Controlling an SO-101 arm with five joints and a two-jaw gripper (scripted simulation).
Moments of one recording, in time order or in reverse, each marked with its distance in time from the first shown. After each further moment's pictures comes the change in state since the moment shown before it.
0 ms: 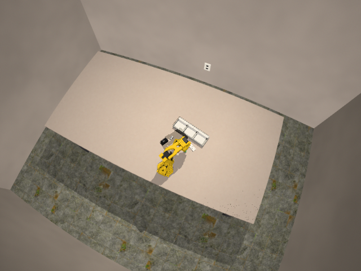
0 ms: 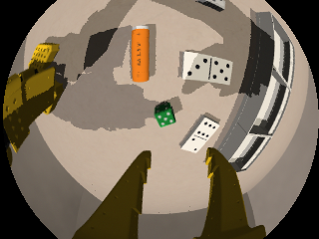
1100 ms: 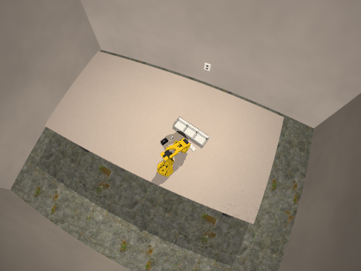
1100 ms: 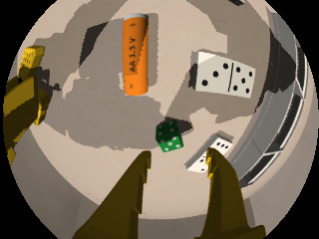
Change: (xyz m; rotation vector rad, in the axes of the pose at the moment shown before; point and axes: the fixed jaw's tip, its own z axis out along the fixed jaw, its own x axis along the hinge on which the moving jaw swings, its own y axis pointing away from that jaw) arm -0.001 0.002 0.031 -0.018 -0.008 0.000
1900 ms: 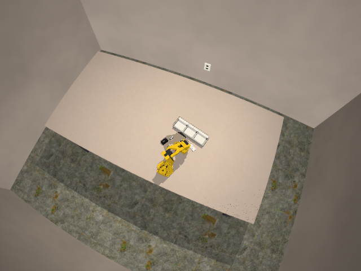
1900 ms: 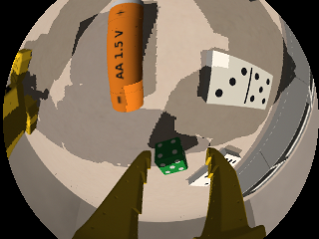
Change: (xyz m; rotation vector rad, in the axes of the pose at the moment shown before) arm 0.000 0.000 0.020 0.004 0.002 0.000
